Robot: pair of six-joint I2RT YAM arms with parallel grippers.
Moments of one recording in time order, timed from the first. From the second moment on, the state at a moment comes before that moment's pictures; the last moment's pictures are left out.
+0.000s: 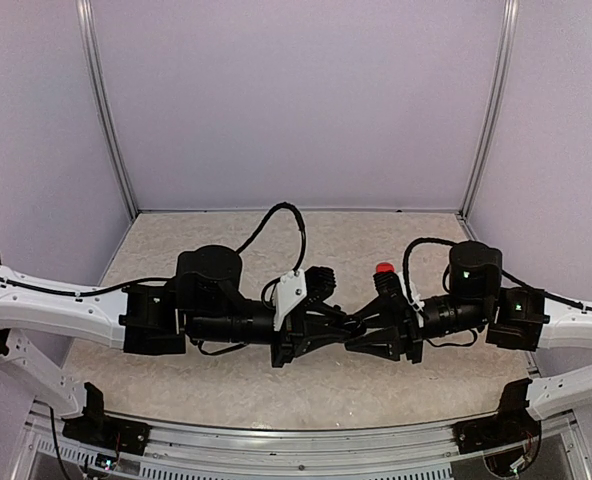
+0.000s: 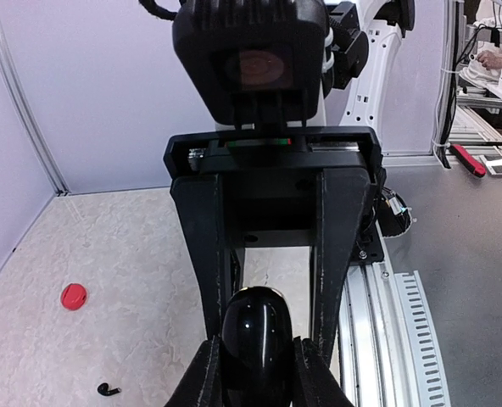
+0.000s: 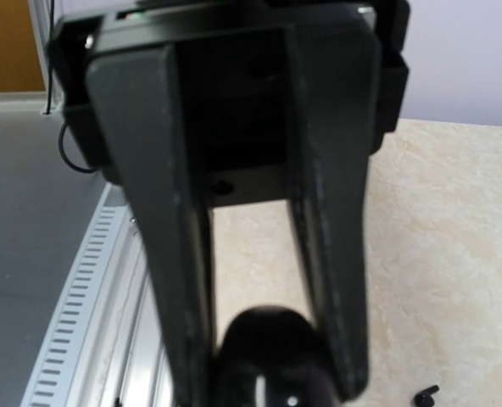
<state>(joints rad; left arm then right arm) -1.28 1.42 0.97 0.23 0.16 0.18 1.02 0.98 0.66 0.05 -0.56 -0.21</state>
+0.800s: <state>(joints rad) -1.27 1.40 0.97 0.23 0.16 0.18 1.02 0.98 0.66 0.05 -0.55 -0.19</state>
